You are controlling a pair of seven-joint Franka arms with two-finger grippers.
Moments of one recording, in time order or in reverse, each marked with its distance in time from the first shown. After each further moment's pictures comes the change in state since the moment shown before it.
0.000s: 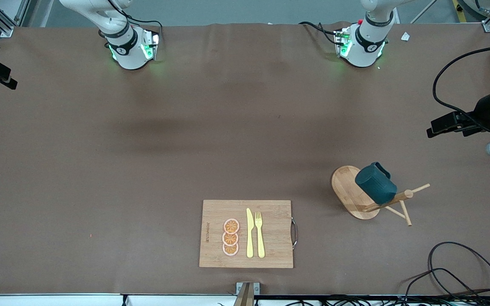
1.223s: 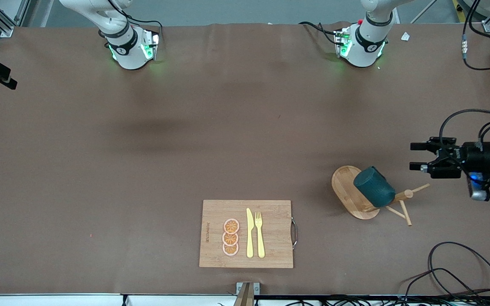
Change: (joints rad) left arm 0.007 0.225 0.274 -0.078 -0.764 -0.079 -0.332; right arm 0.000 0.000 -0.001 0.000 0.000 0.000 0.002
